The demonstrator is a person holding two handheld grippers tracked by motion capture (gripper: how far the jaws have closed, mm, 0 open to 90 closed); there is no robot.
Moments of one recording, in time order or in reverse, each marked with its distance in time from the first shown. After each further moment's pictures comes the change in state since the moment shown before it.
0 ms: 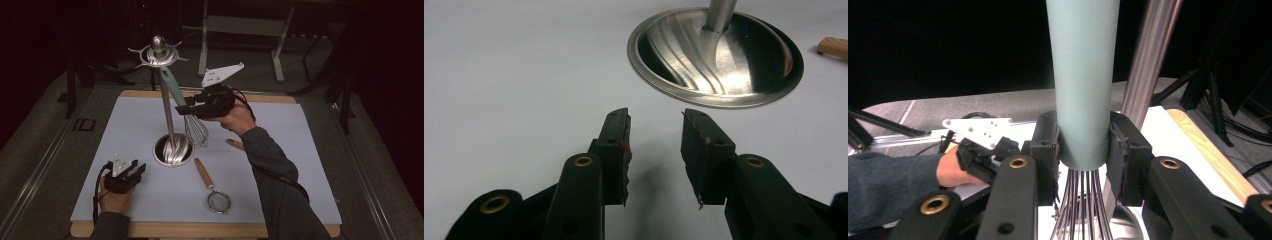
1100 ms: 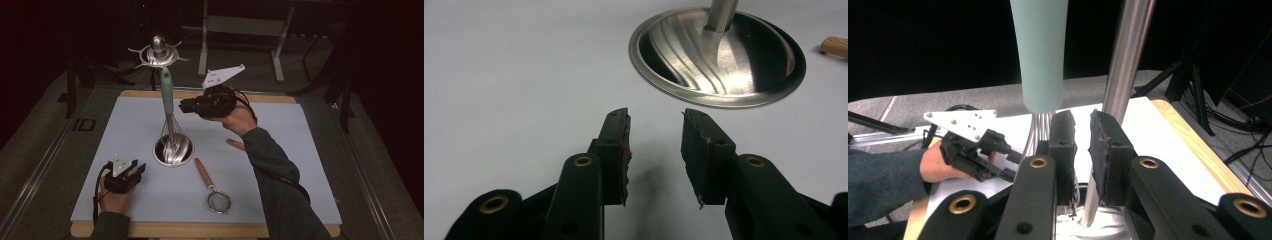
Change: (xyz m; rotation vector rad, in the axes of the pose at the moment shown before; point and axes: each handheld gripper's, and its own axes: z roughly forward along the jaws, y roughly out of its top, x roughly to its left) left arm 0.000 0.000 0.000 0.000 0.008 0.000; right arm -0.001 -0.005 -0.002 0.023 -0.056 0.001
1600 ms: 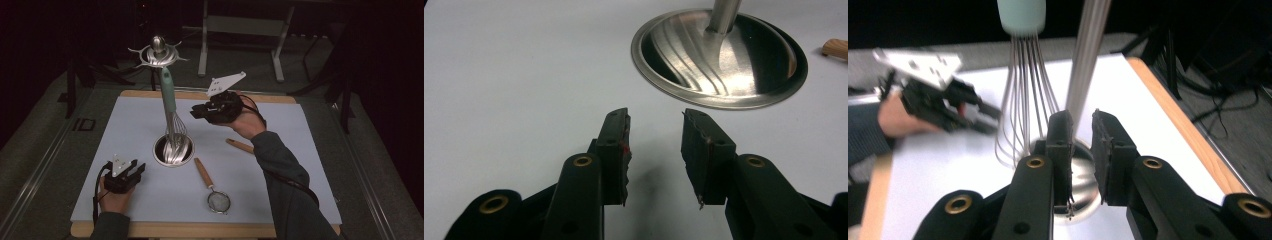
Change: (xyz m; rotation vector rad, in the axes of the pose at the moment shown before) left arm 0.000 0.000 -0.001 -0.008 0.003 -0.010; right arm -0.001 -0.020 -0.007 0.152 -0.106 -0.045
